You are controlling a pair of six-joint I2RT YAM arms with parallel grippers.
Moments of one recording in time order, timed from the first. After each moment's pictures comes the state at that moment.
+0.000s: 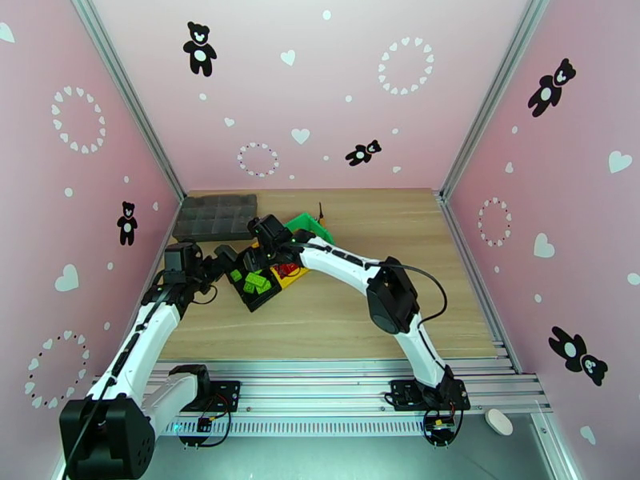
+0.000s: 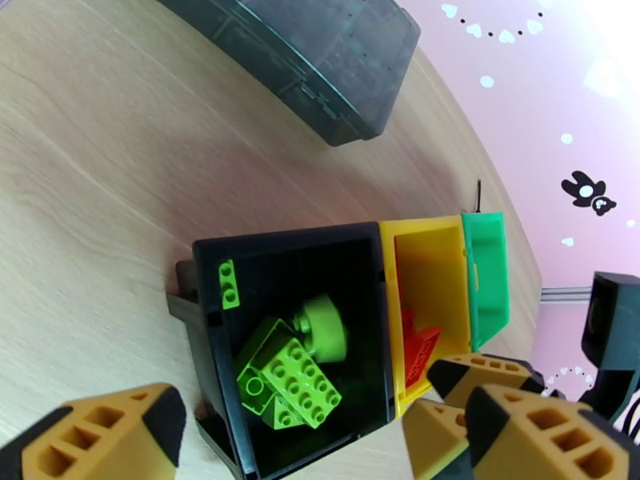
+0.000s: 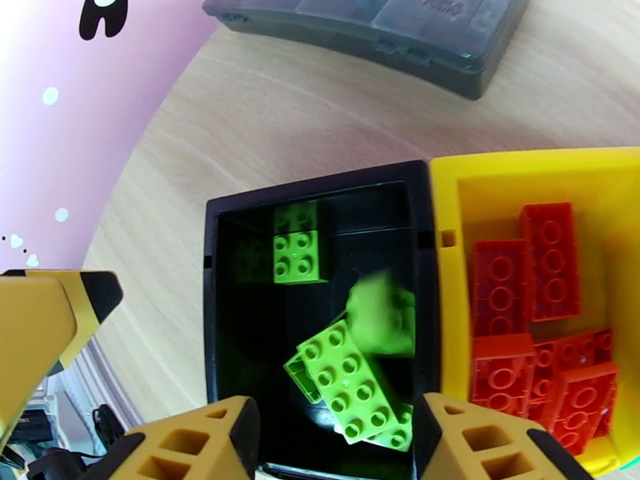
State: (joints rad) left arm 0.01 1.02 0.70 -0.40 0.26 -0.81; right arm 0.94 2.19 1.93 -0.58 -0.10 0.41
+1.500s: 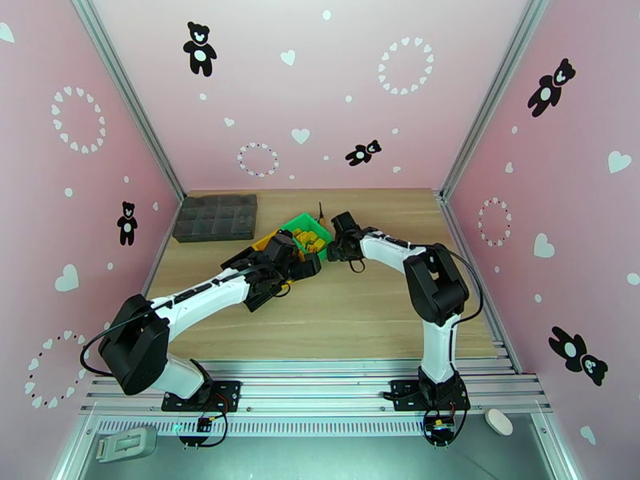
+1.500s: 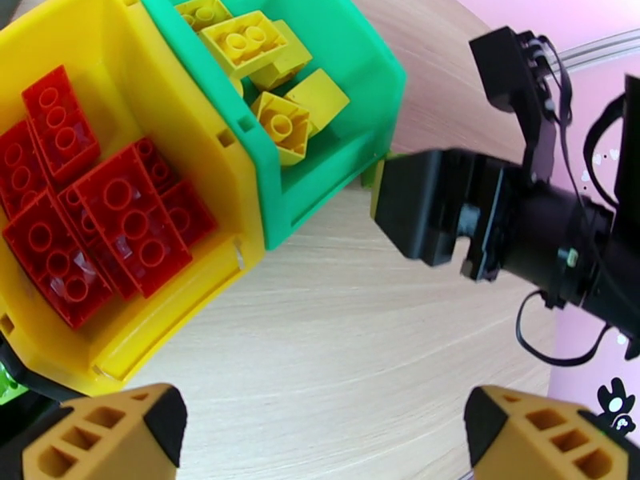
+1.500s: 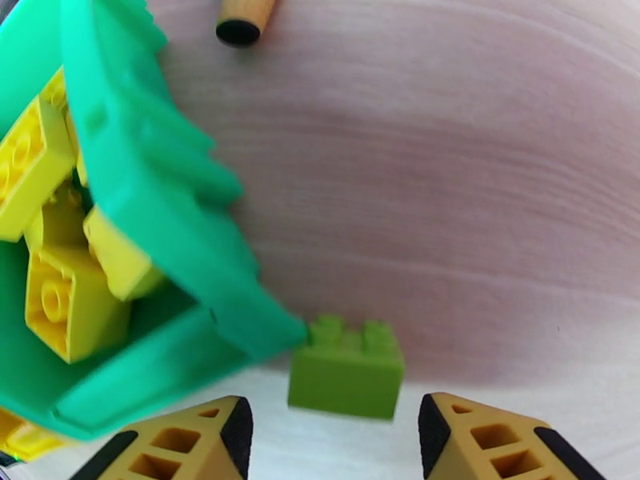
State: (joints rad) left arm -0.70 1.51 0.99 -0.27 0.02 -0.86; right arm 0.51 2.02 1.40 -0.46 0.08 0.35
